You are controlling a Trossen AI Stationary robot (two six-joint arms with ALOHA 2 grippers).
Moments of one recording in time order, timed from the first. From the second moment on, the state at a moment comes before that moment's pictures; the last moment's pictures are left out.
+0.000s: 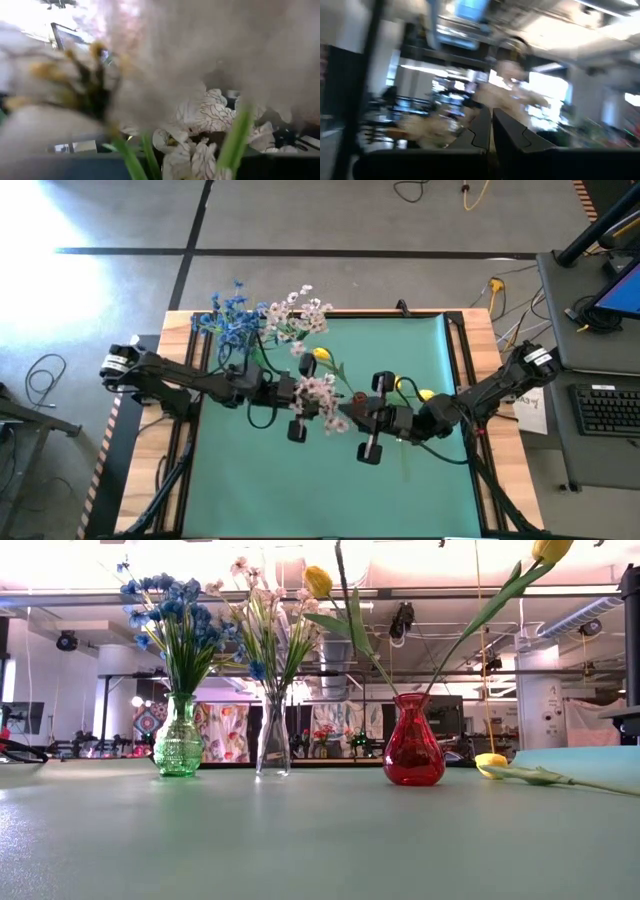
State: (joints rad) left arm -0.17 1.46 1.03 0.67 0.01 0.11; right arm 0.45 1.50 0.99 1.06 0.54 -0.48
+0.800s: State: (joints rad) left arm -0.17 1.23 1.03 0.38 0.01 0.09; right arm 0.42 1.49 1.00 0.58 0.72 -0.06
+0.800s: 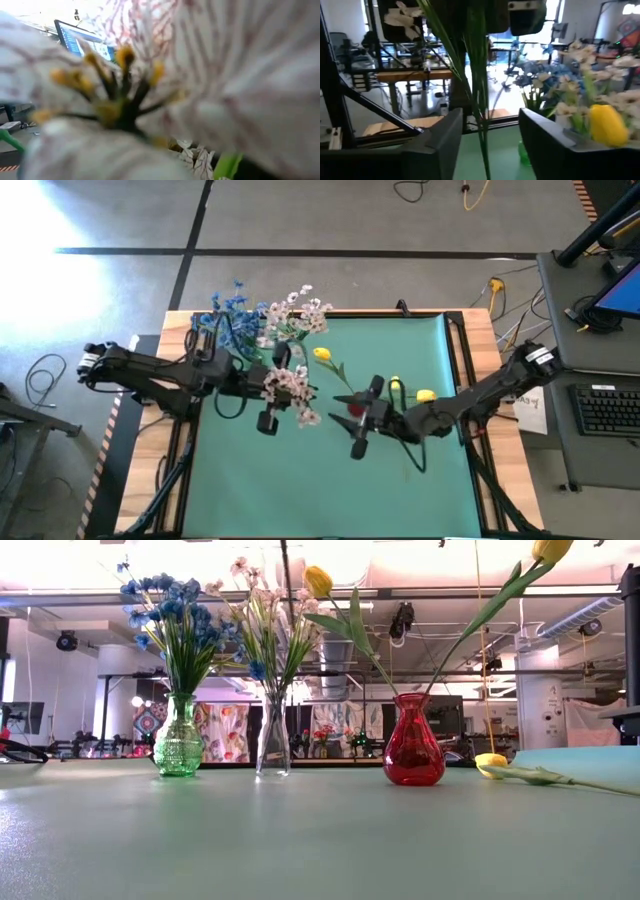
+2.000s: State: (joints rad) left arm -0.17 1.32 1.08 0.39 -0.04 0.12; right arm 0.35 1.60 1.22 0.31 0.65 -0.03
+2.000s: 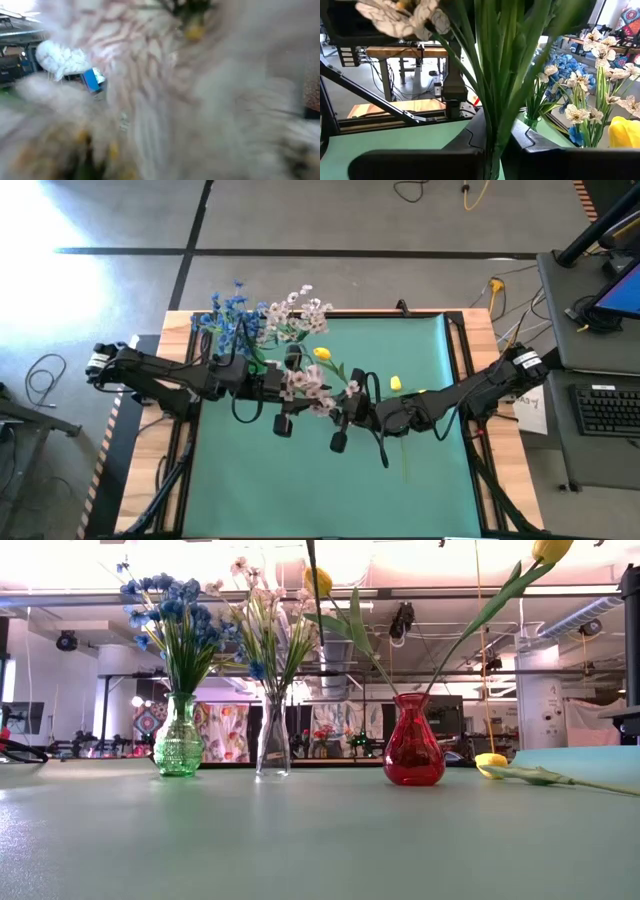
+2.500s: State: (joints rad) left arm -0.17 1.11 1.08 0.03 -0.04 0.09; right arm 0.35 1.53 1.22 0.30 0.65 -0.07
